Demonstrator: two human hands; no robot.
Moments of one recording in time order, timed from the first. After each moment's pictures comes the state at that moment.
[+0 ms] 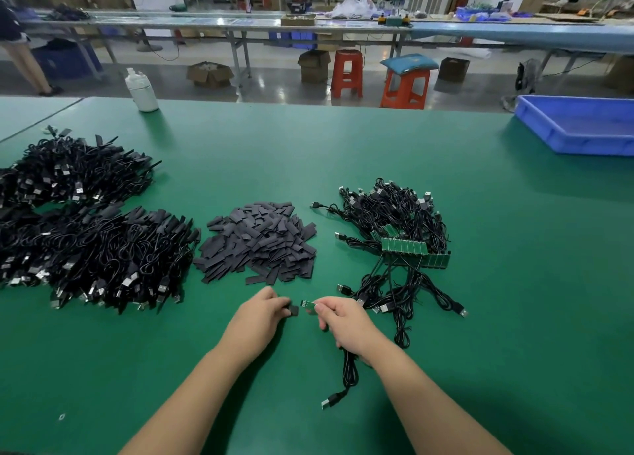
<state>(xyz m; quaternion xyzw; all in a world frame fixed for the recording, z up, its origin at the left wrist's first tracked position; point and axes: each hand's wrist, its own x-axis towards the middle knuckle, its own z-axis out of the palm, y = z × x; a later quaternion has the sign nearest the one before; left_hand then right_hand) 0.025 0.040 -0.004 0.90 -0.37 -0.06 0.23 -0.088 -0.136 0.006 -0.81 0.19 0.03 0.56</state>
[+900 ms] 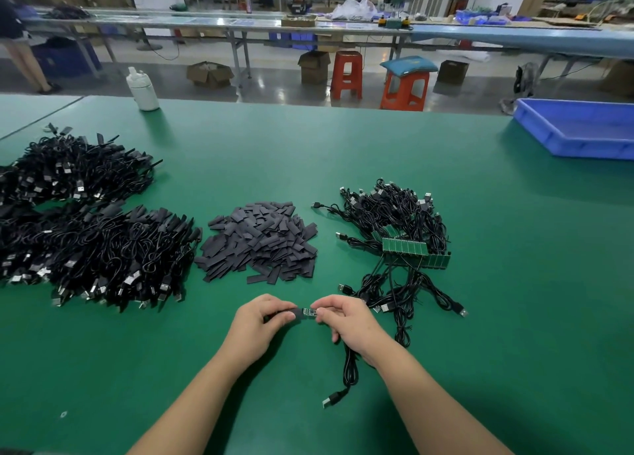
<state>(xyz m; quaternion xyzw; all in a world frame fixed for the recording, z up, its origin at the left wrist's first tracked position) 0.005 0.052 0.010 0.84 -0.30 -0.12 0.44 -0.096 -0.134 0.014 -0.74 0.21 0.01 0.64</state>
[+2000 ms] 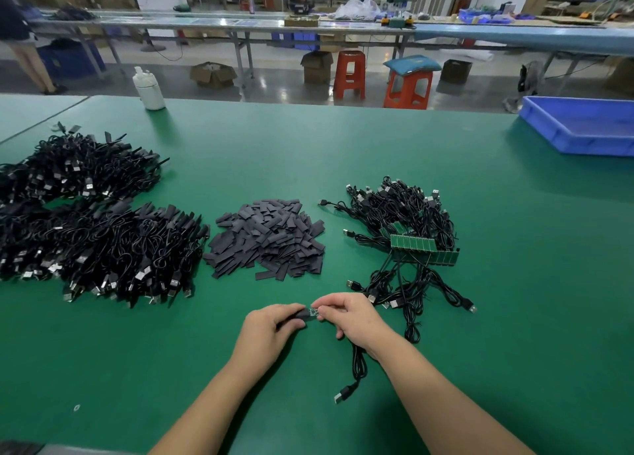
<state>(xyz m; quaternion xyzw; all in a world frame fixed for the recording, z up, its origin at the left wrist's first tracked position) -0.008 0.058 -0.002 0.85 -0.34 -0.04 0.41 -0.086 -0.127 0.011 -0.76 0.20 0.02 0.62</state>
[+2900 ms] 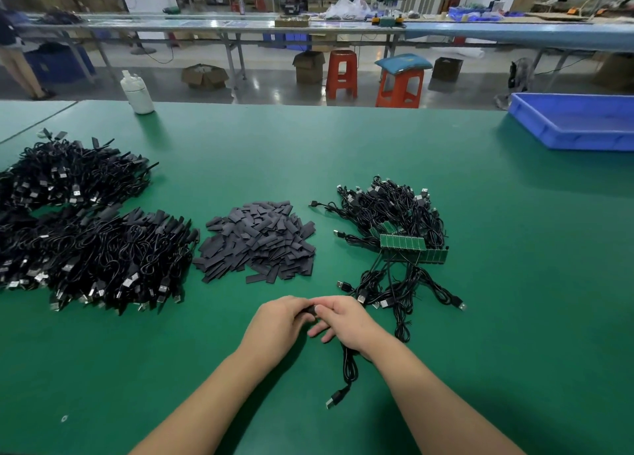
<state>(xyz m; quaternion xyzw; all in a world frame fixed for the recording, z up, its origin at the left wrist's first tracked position) -0.010 0.021 0.017 0.87 -0.40 -0.05 0.28 -0.088 -0.127 0.015 -0.74 0.18 0.08 0.64</state>
